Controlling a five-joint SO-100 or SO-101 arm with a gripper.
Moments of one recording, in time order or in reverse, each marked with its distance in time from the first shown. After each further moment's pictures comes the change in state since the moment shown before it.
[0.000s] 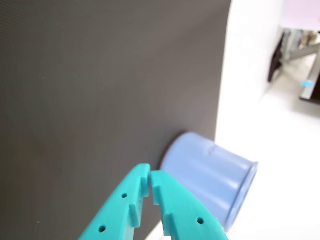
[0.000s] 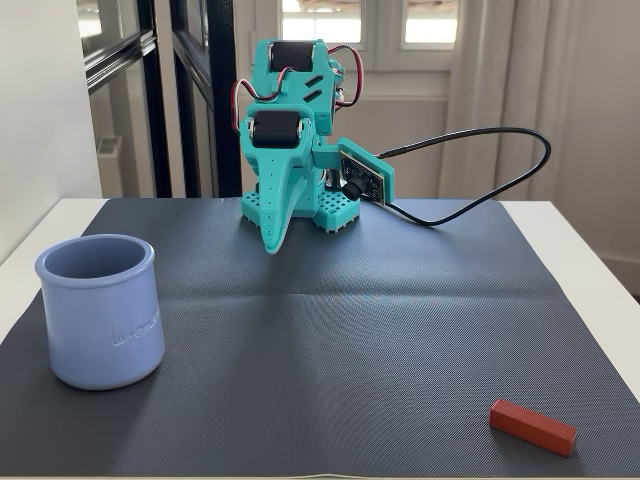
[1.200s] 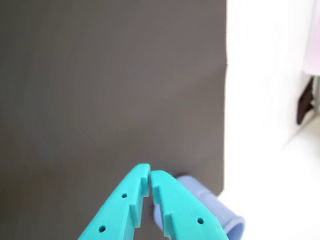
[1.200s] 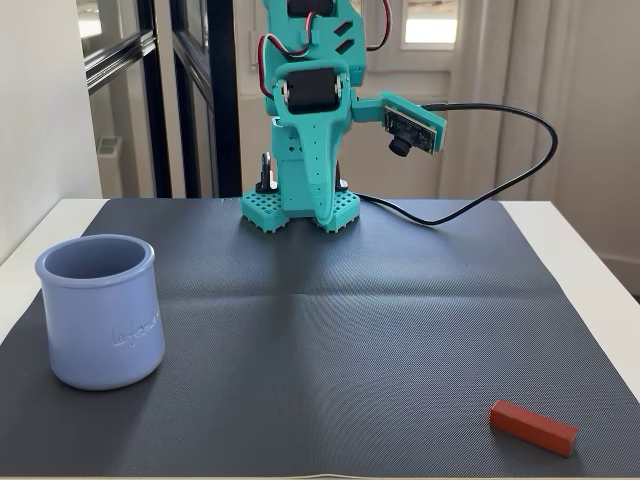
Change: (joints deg) arm -14.6 -50.7 -34.3 -3.6 14.0
